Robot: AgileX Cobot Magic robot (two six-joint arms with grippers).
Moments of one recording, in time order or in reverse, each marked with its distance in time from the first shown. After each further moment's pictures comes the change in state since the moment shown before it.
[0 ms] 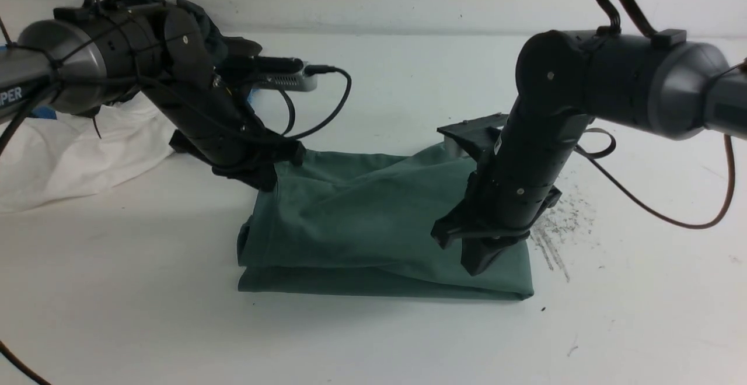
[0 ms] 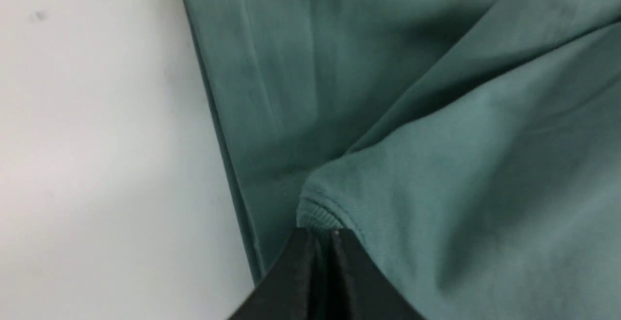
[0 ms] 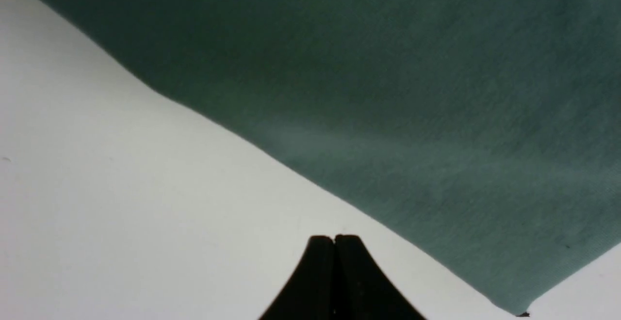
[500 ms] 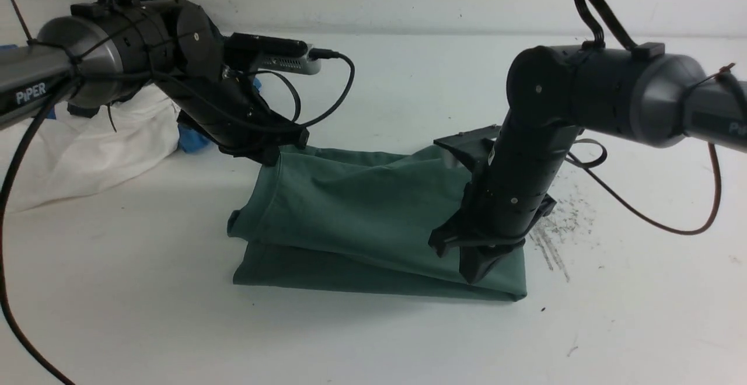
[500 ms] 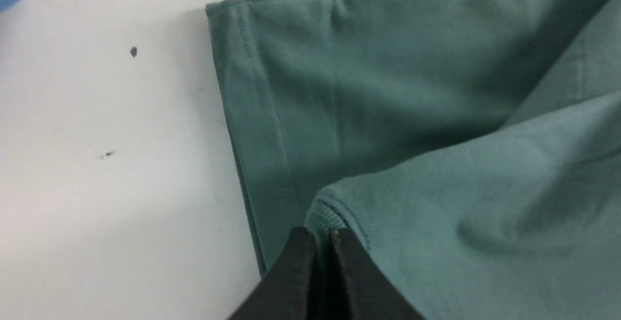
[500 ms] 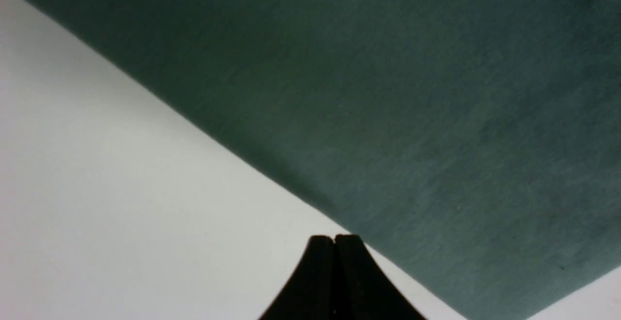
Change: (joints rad) right arm 0.001 0.039 0.000 0.000 -0.016 -0.003; left arm 0.000 0.073 -0.045 0.055 -0.122 0.009
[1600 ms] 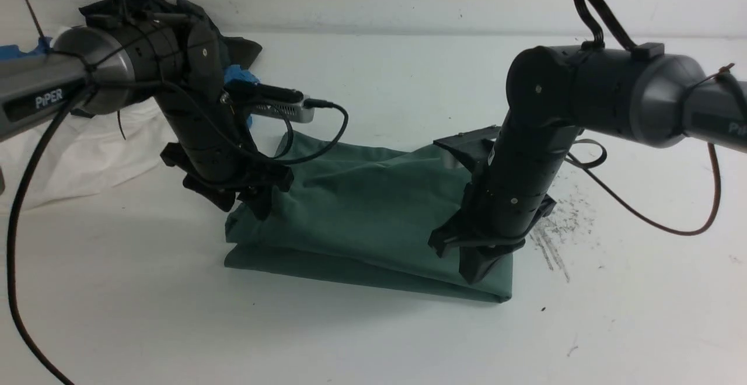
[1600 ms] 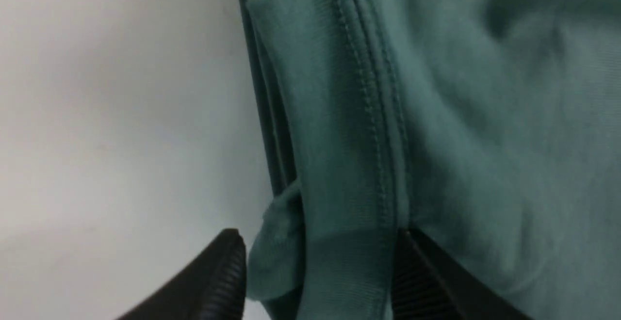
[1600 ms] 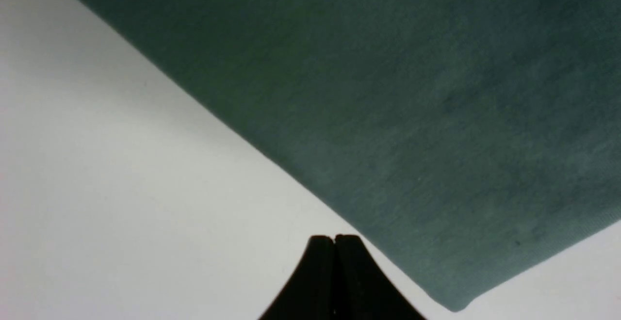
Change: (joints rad) right arm 0.000 0.000 0.000 0.000 0.003 0.000; left arm 0.000 0.038 -0.004 0.086 0.256 -0.048
